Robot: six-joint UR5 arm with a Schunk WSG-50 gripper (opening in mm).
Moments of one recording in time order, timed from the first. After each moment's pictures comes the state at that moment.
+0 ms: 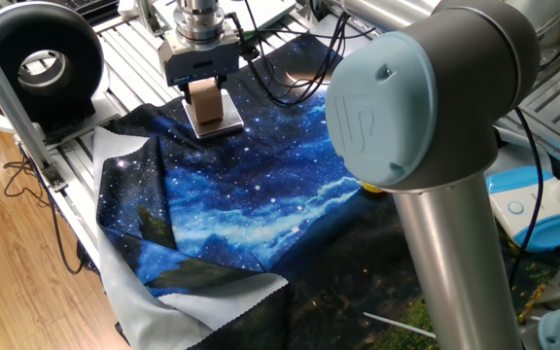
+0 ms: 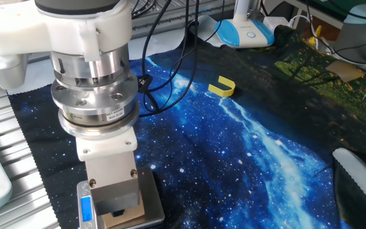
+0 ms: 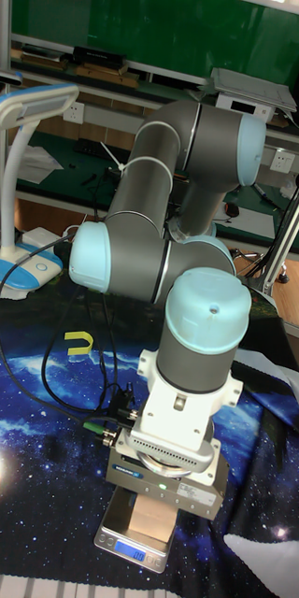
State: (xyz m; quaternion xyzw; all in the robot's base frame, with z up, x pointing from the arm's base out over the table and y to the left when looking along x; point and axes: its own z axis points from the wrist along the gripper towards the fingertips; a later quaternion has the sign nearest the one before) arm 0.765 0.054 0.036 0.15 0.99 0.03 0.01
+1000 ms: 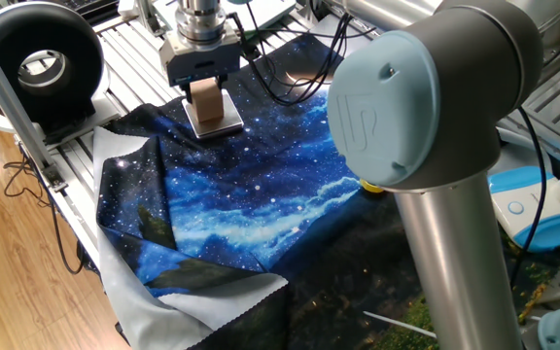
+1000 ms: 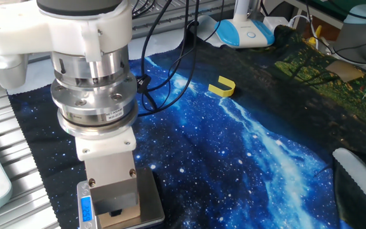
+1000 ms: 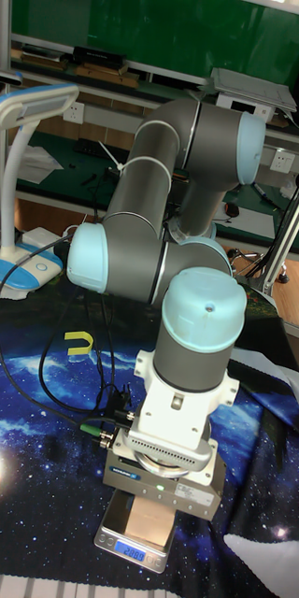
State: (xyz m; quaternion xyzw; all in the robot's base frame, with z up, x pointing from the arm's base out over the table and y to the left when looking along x) arm 0.766 0.053 0.034 0.14 0.99 0.03 0.01
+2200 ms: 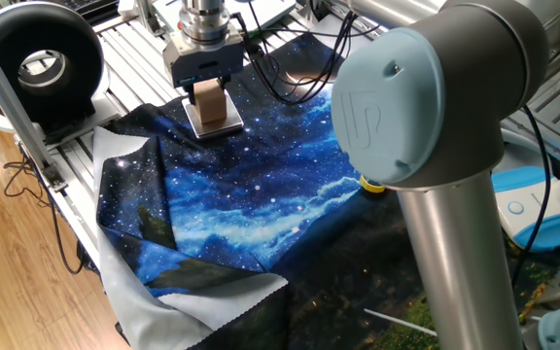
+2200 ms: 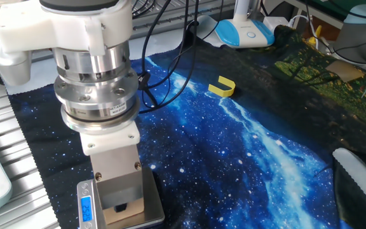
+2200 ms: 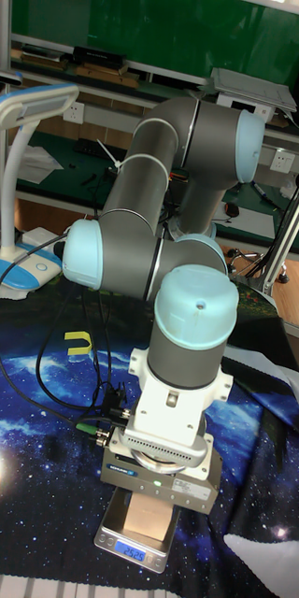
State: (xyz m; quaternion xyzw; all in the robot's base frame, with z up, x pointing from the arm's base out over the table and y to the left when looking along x) arm 0.761 0.050 0.034 0.12 0.99 0.04 0.01
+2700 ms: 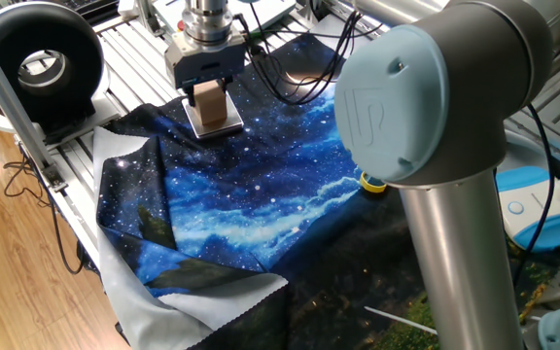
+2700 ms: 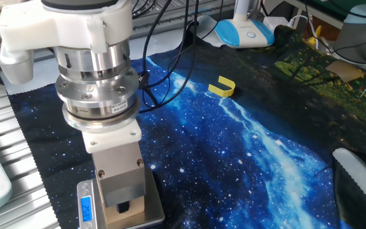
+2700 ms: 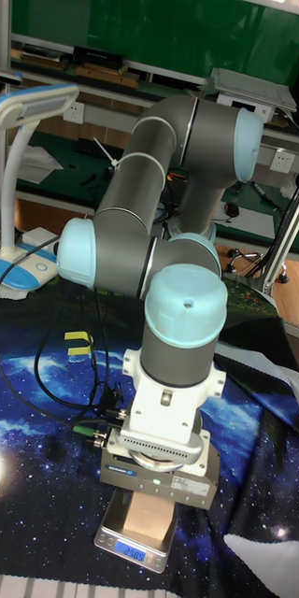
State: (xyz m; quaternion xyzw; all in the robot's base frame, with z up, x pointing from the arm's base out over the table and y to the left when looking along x) arm 0.757 0.051 0.032 0.10 0.99 0.05 0.00
